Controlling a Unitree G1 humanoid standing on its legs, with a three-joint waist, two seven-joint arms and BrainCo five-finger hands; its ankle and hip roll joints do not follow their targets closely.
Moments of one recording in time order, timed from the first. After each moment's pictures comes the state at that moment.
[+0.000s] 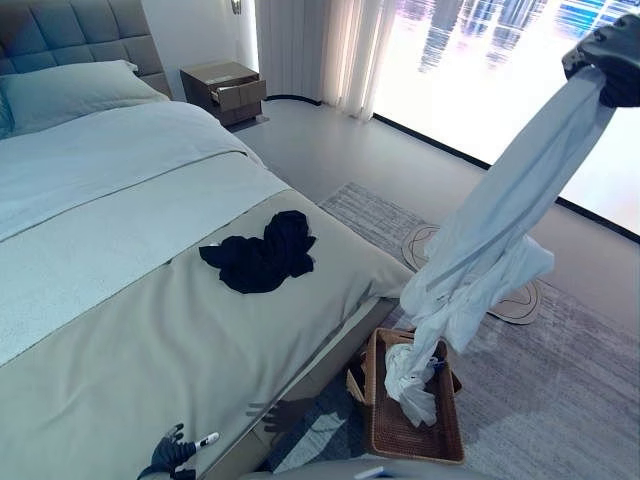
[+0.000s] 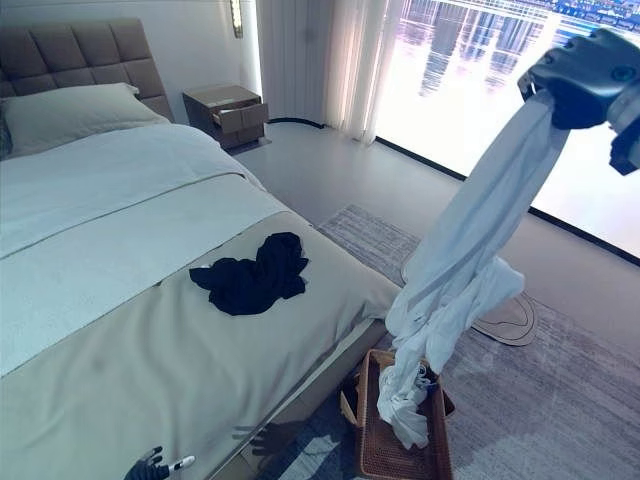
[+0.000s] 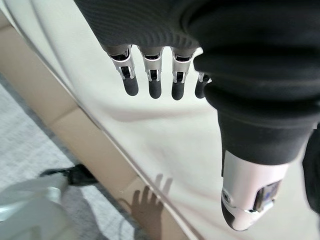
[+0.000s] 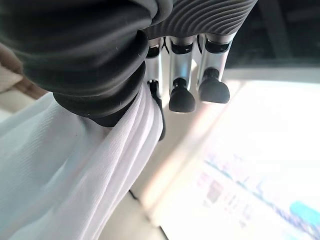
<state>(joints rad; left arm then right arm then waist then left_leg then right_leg) 0.15 0.33 -0.01 1.08 -0.18 -0.12 0.07 -1.23 -1.59 0.97 0.29 -0.35 -0.21 -0.11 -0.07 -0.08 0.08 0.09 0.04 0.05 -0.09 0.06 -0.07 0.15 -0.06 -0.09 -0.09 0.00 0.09</state>
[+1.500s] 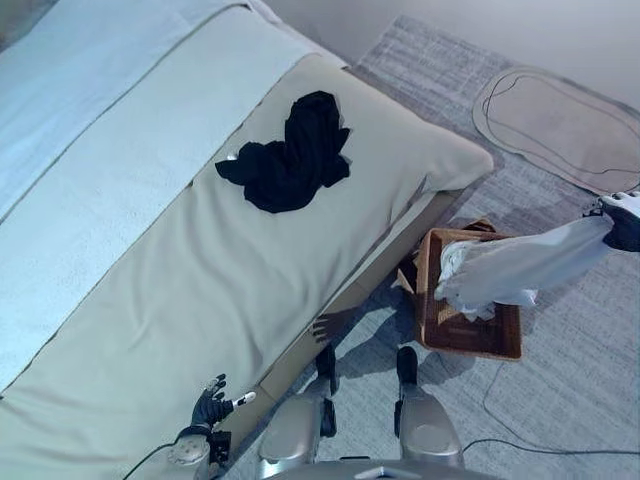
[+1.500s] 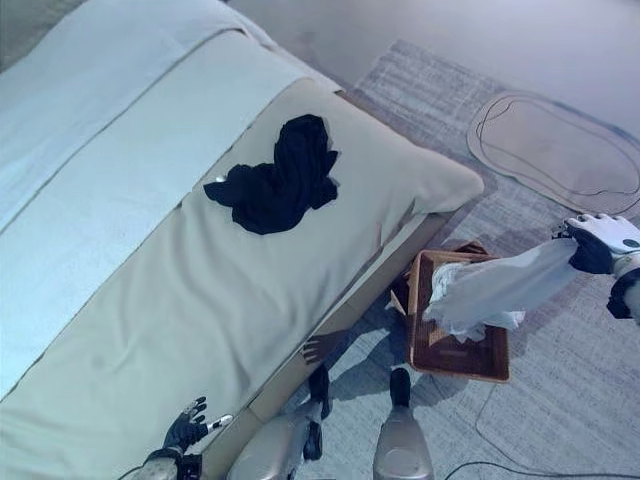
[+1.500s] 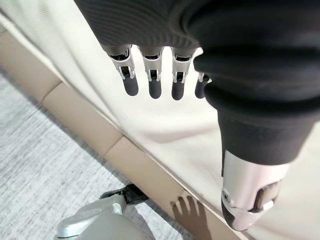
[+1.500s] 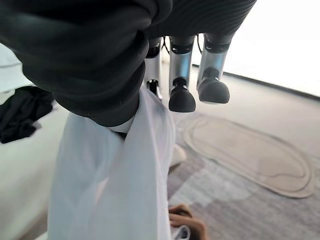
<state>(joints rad) 0.13 0.28 -0.14 0.85 -0.23 -0.16 0.07 -0.19 -1.33 0.15 0.38 -0.36 -0.19 -0.06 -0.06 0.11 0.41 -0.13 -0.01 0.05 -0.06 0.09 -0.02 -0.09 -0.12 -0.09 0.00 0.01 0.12</state>
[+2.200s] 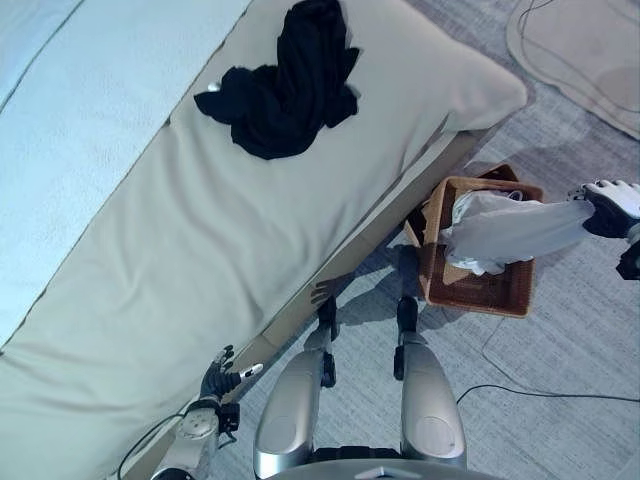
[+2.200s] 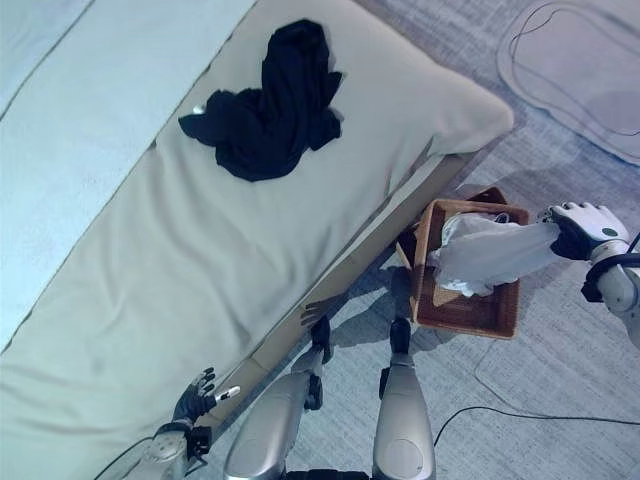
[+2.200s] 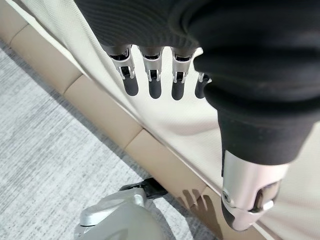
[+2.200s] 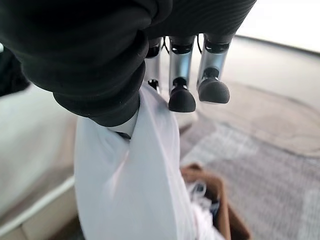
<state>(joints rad) 0.05 0.30 -0.20 0.77 -0.31 -0.20 0.12 -0.47 -1.24 0.41 0.57 -0.36 -0.18 -0.12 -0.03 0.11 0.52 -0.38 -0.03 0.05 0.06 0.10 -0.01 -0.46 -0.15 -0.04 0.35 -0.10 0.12</state>
